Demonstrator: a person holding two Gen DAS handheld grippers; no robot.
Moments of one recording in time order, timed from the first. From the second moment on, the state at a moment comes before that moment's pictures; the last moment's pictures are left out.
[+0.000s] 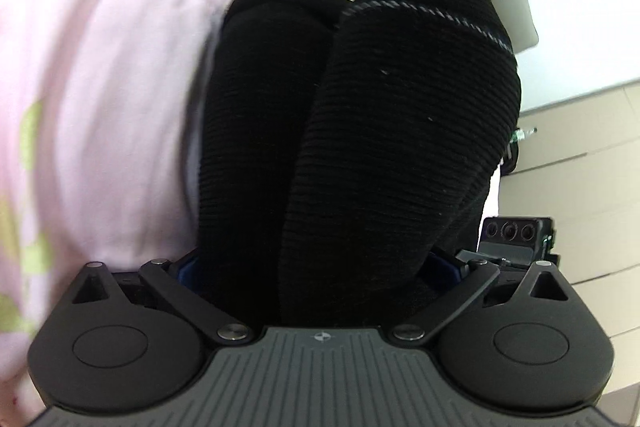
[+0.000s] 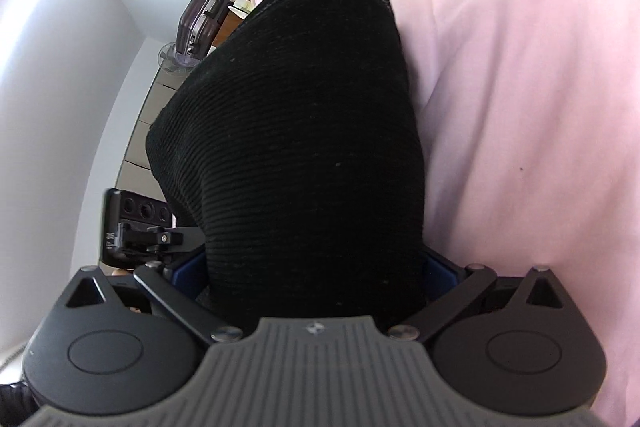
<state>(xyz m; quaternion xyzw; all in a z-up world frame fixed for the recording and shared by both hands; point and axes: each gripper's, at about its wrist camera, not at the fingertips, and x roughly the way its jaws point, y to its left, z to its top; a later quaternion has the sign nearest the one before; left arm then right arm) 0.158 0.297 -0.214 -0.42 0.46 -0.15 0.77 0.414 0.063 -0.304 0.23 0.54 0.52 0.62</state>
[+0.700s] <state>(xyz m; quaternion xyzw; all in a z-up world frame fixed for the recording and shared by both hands) 0.102 0.284 -0.156 -0.42 0.37 -0.20 0.81 0.299 0.016 -0.175 0.23 0.49 0.51 0.67</state>
